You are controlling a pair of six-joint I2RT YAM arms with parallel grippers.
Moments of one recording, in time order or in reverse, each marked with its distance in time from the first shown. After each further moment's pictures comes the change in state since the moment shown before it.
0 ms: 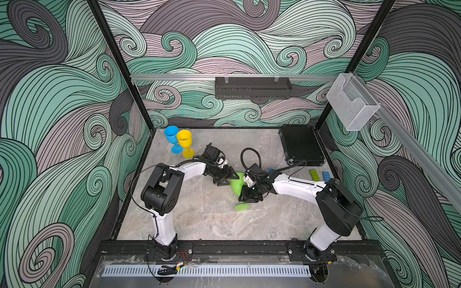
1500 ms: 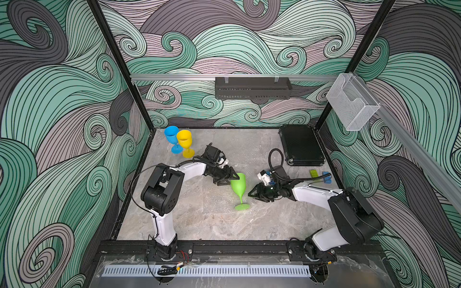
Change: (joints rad) left arm -0.004 -0.008 -0.012 0.013 -0.003 0.035; right arm -0.260 -0.150 -0.329 0.386 -0.253 -0.012
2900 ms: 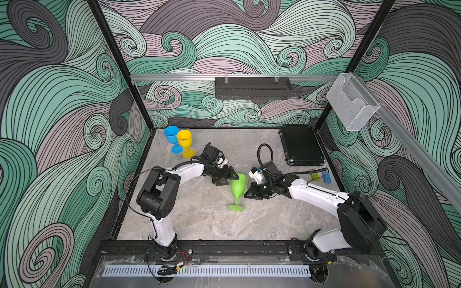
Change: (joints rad) left arm 0.000 -0.073 -0.016 -0.022 -0.001 -0.010; right arm 0.163 -0.011 0.190 -0.243 0.101 -0.074
